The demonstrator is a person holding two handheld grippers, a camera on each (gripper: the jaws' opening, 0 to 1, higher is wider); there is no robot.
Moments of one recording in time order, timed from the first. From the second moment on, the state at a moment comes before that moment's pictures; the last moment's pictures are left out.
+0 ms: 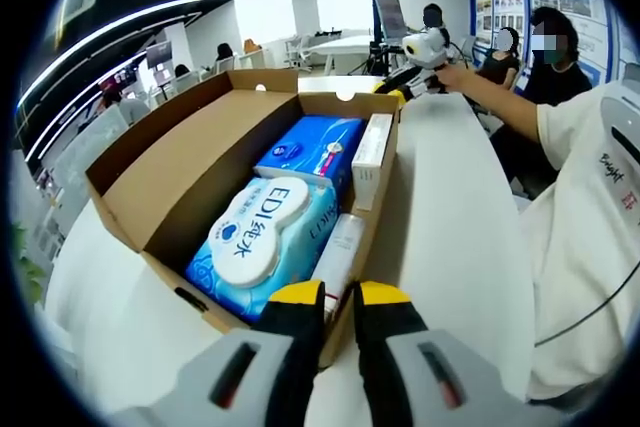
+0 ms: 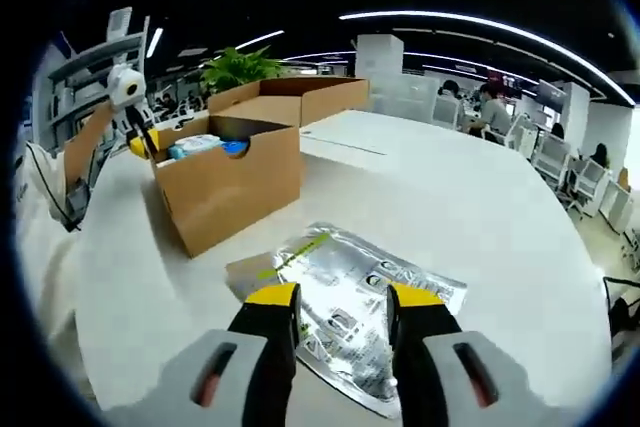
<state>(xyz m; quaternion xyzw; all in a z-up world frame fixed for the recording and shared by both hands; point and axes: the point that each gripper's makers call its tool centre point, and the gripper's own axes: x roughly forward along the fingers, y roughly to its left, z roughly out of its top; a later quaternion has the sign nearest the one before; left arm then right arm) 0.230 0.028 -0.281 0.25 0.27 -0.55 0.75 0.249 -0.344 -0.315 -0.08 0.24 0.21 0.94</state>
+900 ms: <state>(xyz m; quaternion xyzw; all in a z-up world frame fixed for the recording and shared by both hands) 0.230 0.028 -0.281 0.25 0.27 -0.55 0.75 0.246 -0.353 -0.338 -0.06 0.27 0.09 0.96</state>
